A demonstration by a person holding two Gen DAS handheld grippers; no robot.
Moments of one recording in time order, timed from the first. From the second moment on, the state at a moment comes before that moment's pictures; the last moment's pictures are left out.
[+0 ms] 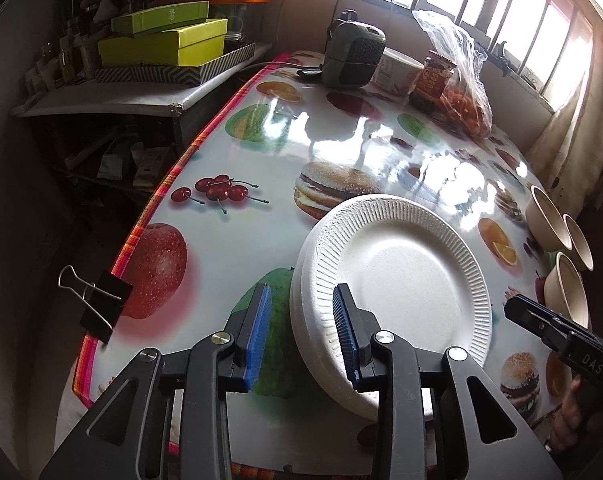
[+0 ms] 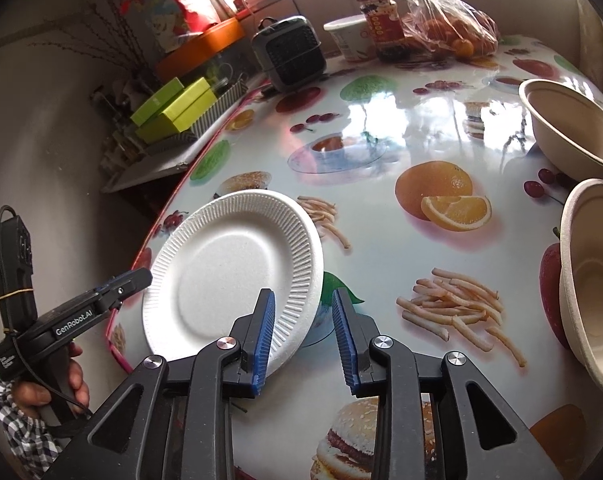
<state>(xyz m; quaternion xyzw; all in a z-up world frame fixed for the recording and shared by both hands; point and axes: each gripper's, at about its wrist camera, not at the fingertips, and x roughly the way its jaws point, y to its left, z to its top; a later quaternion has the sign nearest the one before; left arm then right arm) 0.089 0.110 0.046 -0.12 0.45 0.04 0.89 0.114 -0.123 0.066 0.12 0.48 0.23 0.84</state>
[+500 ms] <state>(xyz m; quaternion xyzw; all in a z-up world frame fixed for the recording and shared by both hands) 0.087 0.095 0.072 -0.08 0.42 0.06 0.90 0.108 -0.123 0.083 0.09 0.45 0.21 0.87</state>
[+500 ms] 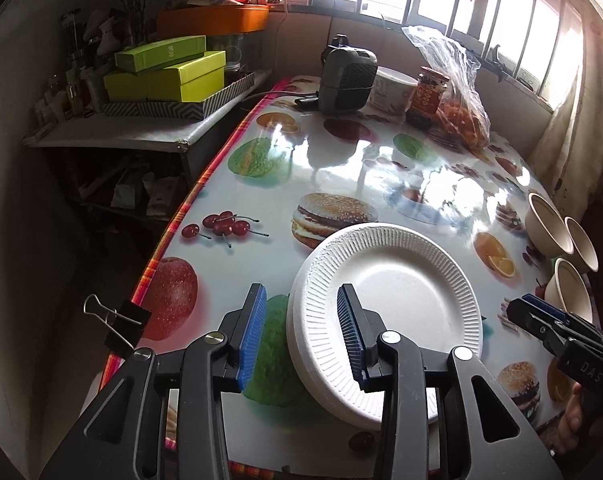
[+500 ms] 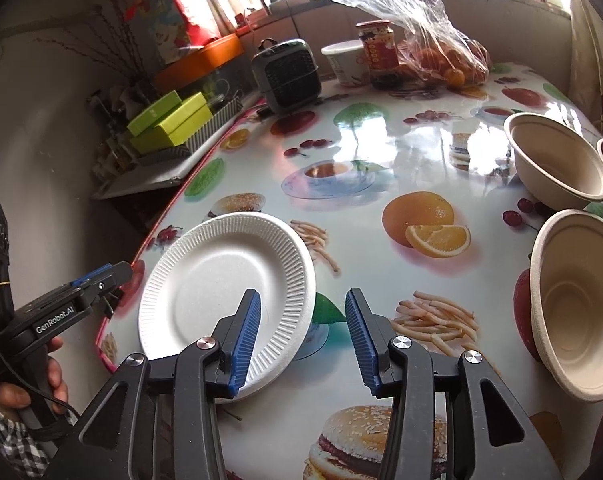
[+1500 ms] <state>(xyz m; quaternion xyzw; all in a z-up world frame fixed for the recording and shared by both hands) 0.119 -0.005 0.089 -0.02 0.41 -0.04 0.91 0.097 -0.177 0.109 0.08 0.40 0.13 0.90</state>
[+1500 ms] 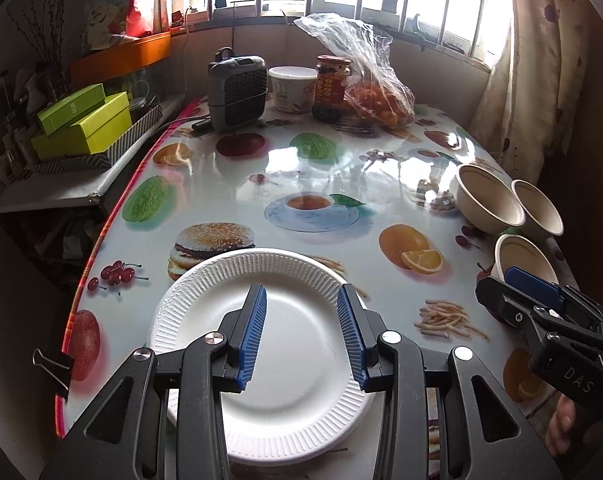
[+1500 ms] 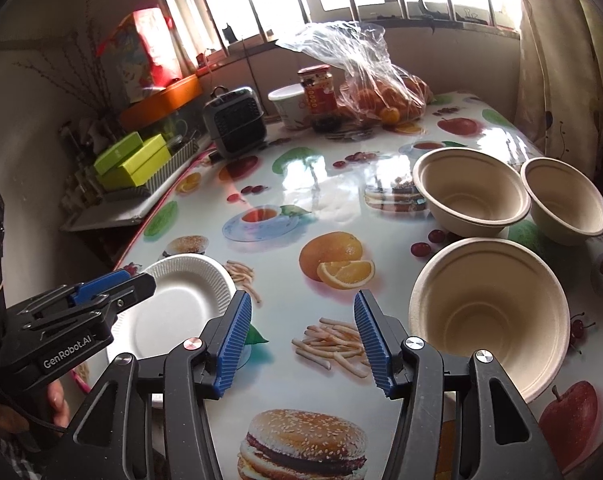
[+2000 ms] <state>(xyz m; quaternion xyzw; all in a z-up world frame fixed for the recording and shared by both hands) 0.139 -0.064 0.096 0.00 0.41 -0.08 0.91 0.095 -0.230 0.122 0.09 0.38 0.09 0.92</state>
